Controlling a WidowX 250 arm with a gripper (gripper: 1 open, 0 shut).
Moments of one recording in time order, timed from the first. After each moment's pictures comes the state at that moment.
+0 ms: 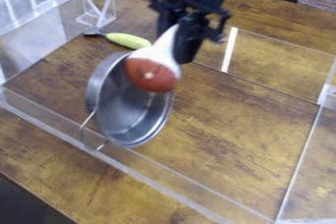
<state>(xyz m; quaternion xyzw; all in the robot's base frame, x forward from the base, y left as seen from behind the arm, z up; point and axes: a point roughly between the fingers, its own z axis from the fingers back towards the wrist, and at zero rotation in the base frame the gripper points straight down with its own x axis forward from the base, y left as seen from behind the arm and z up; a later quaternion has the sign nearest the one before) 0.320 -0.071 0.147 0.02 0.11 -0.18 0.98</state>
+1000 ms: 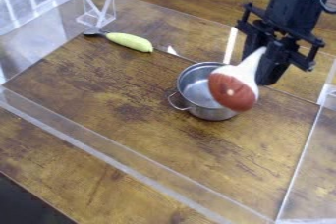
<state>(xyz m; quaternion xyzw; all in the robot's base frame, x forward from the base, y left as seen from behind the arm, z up) 0.361 -0.129 0.114 0.03 0.13 -0.25 0.96</state>
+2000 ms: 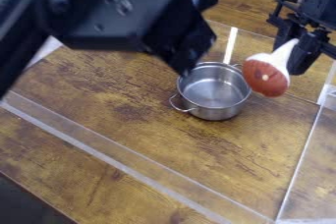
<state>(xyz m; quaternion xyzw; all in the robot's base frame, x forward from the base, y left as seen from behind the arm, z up) 0.403 -0.141 0.118 0.04 0.15 -0.25 0.96</state>
